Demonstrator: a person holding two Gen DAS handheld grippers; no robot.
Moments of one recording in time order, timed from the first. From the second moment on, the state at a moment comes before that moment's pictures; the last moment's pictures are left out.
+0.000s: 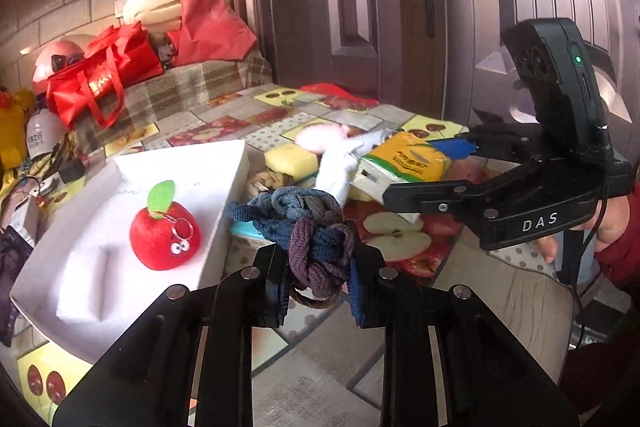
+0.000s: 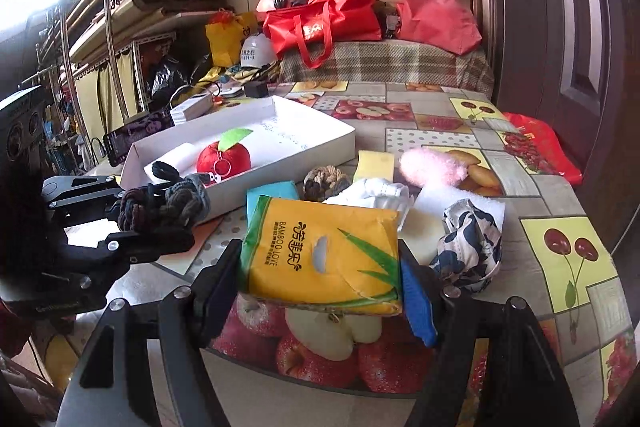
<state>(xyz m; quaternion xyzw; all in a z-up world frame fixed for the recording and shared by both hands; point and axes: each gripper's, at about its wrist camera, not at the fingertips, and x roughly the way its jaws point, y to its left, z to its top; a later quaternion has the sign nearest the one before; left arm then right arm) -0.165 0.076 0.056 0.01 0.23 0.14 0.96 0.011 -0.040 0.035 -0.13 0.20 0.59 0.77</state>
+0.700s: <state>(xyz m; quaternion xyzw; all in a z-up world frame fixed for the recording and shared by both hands) -0.200 0.131 0.055 -0.06 0.18 0.31 0.93 -0.012 -0.040 0.054 -0.07 0.09 0.57 0.82</state>
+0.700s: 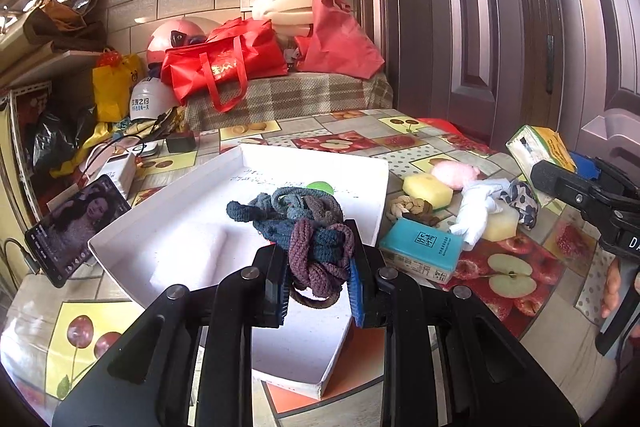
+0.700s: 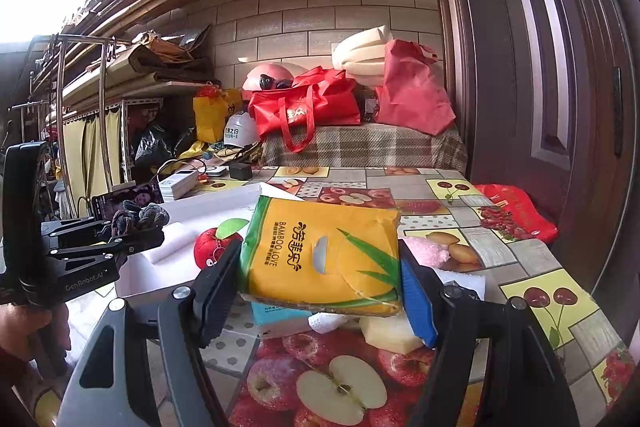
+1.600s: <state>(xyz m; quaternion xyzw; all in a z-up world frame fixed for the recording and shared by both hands) -0.232 0.200 0.052 -0.04 0.17 0.42 0.89 -0.040 0.018 0.047 -0.09 0.13 0.61 0.78</state>
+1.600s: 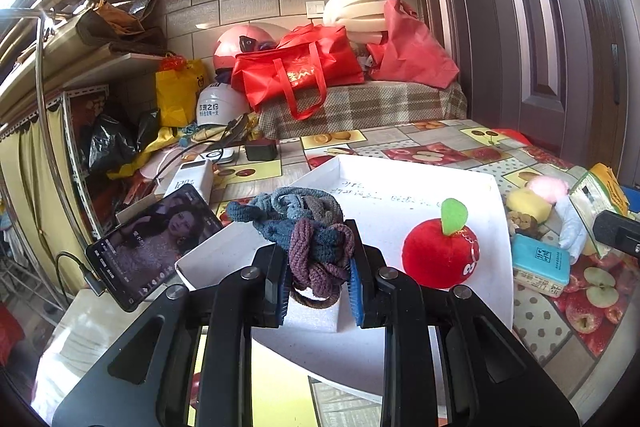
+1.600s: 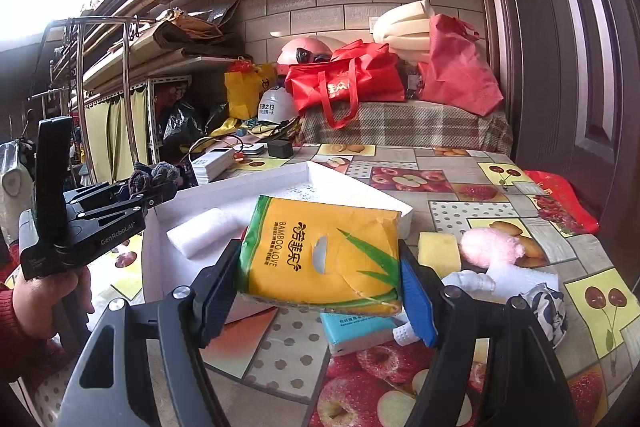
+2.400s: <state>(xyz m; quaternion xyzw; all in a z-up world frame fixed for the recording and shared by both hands) -0.212 0.248 0.052 -0.06 0.16 0.43 0.89 -0.081 0.133 0.019 -0.20 0.23 0.68 0.66</state>
